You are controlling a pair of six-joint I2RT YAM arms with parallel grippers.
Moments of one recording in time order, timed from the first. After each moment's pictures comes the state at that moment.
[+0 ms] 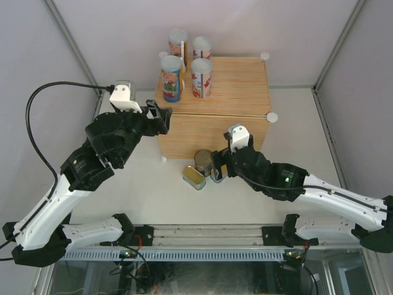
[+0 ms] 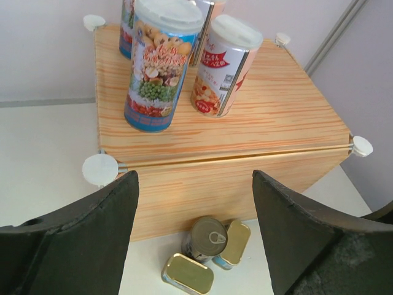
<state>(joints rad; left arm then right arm) -0.88 1.01 1.48 -0.54 -0.54 -0.31 1.14 1.03 1.11 -0.58 0.56 0.35</state>
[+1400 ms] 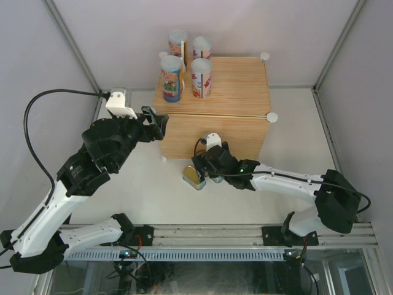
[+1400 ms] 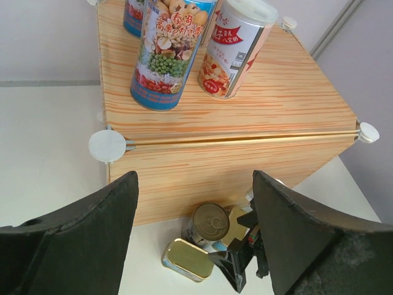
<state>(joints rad) -0.83 0.93 1.39 -0.56 -0.49 -0.36 0.99 1.42 0.90 -0.20 0.33 0.36</state>
